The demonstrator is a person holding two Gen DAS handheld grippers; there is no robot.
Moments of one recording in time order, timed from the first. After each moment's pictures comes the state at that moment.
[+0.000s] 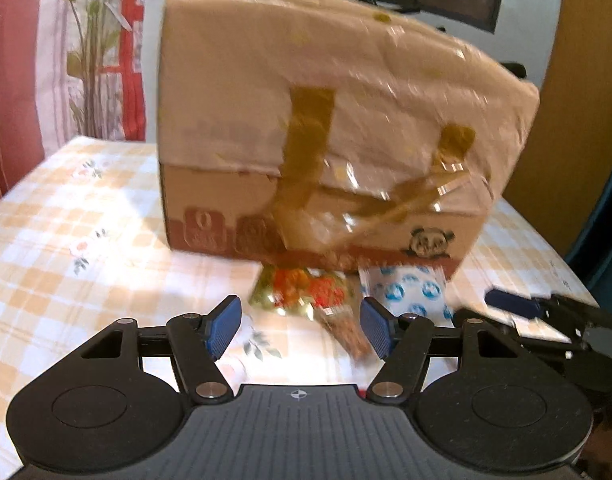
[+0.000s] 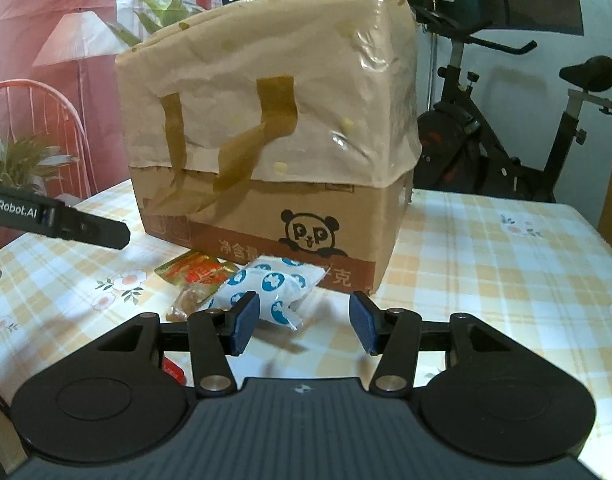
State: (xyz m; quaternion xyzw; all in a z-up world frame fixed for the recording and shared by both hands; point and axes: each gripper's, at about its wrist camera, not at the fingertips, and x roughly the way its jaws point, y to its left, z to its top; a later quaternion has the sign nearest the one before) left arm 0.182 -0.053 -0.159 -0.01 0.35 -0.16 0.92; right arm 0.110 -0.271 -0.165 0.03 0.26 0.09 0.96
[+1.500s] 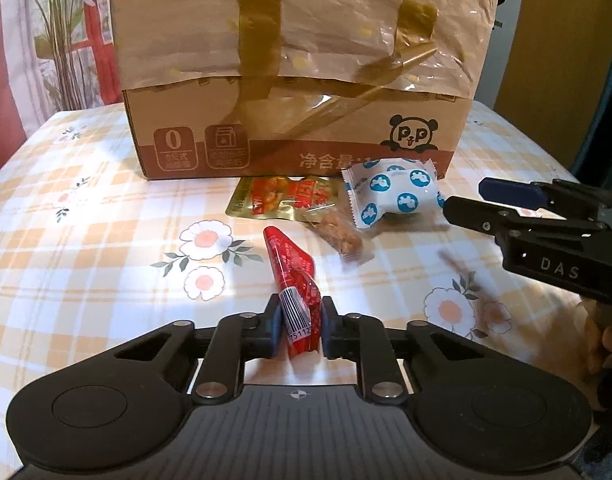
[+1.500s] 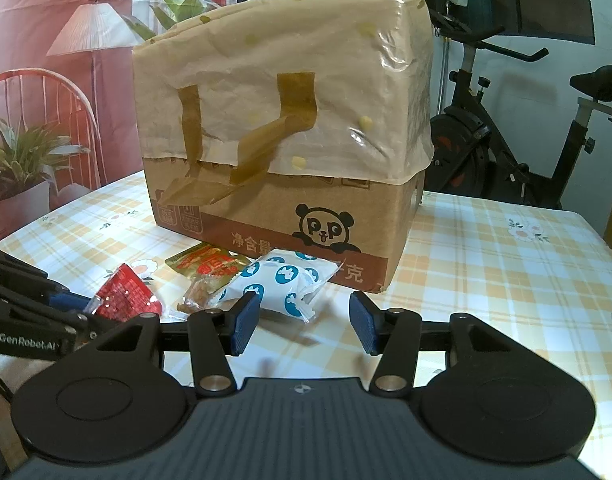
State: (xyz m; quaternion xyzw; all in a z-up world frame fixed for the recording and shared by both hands) left arm 0.163 -0.067 -0.196 0.06 0.40 -0.18 0.90; right arm 0.107 -0.264 -0.169 0.01 0.25 0.10 0.96
